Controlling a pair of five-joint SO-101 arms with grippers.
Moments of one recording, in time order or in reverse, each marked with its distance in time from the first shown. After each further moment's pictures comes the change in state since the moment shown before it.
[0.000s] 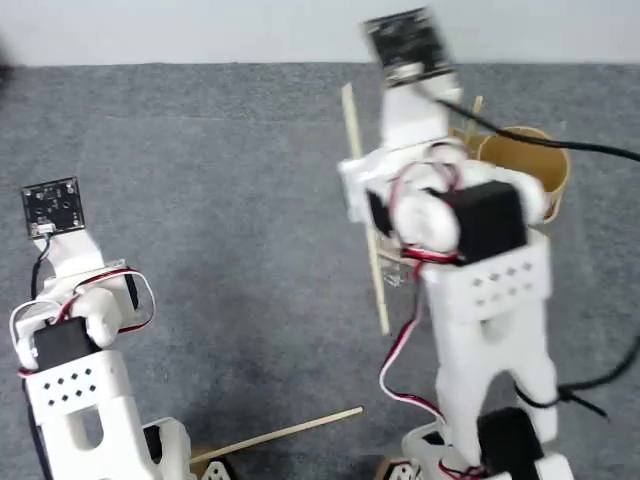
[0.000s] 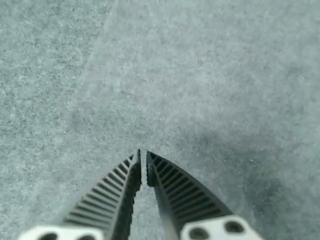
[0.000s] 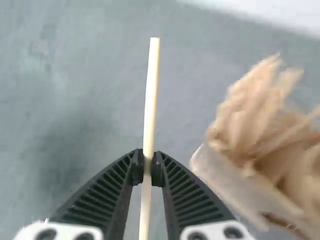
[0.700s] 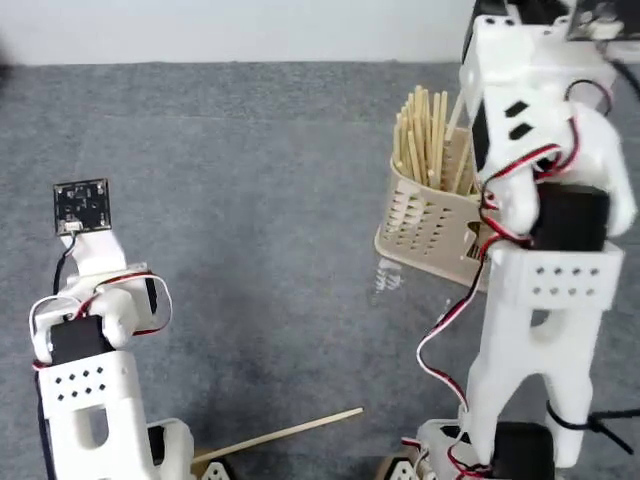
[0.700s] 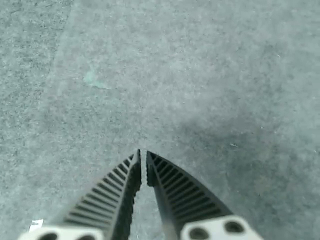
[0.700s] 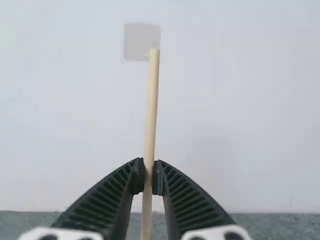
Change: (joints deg) left arm 5.5 0.0 2.2 -0.1 0.1; right arm 18.6 -3.3 9.8 -47.6 1.7
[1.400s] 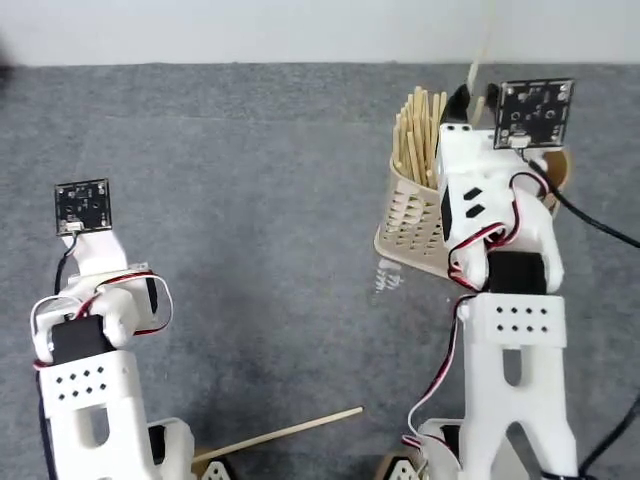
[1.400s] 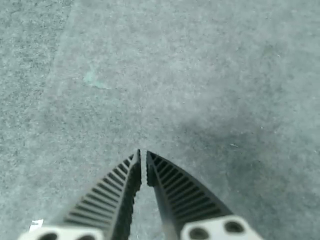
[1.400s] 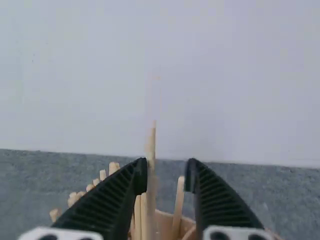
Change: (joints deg) left arm 0.0 0.0 0.0 0.0 -0.2; right arm 0.7 -18.0 48.6 -22.2 4.3
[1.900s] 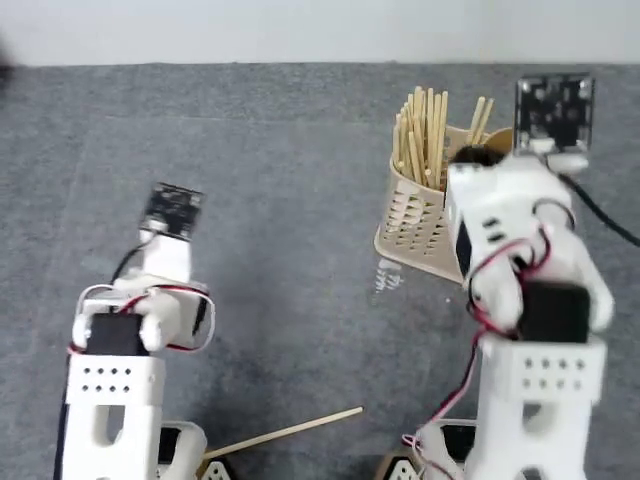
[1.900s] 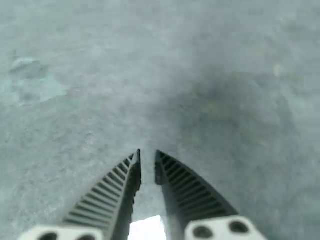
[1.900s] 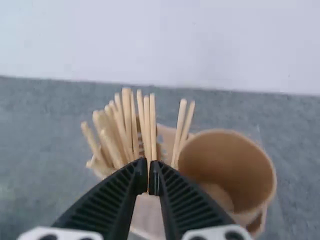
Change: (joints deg) left arm 17.6 0.0 -0.9 8.4 -9.8; right arm -0.1 -8.7 -16.5 43.2 0.0
